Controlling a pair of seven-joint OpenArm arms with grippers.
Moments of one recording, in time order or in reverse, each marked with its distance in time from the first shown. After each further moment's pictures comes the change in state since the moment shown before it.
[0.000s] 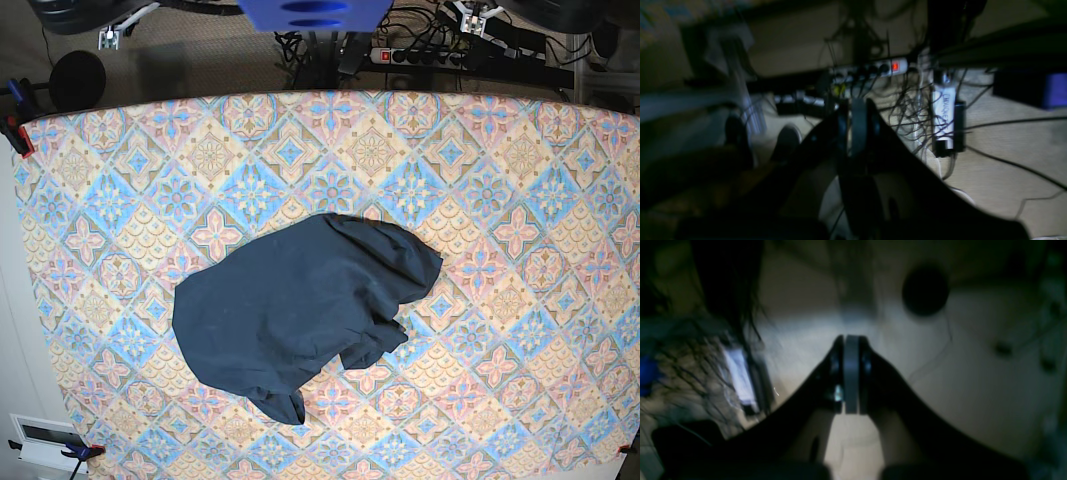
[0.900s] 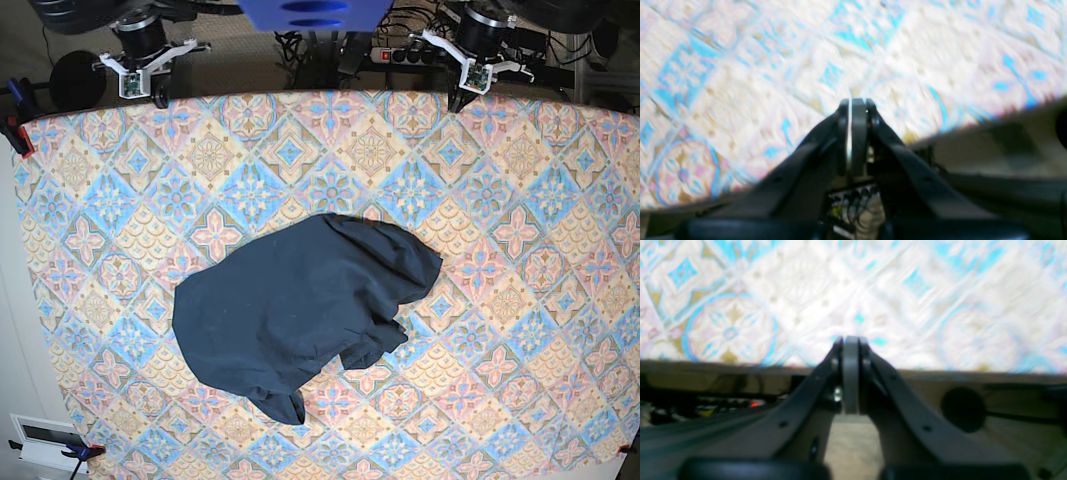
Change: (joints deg) left arm -1.7 -2.1 -0.1 28.0 0.0 0.3 0.7; right arm 0.2 -0.6 -6.8 28.1 -0.1 0.4 -2.3
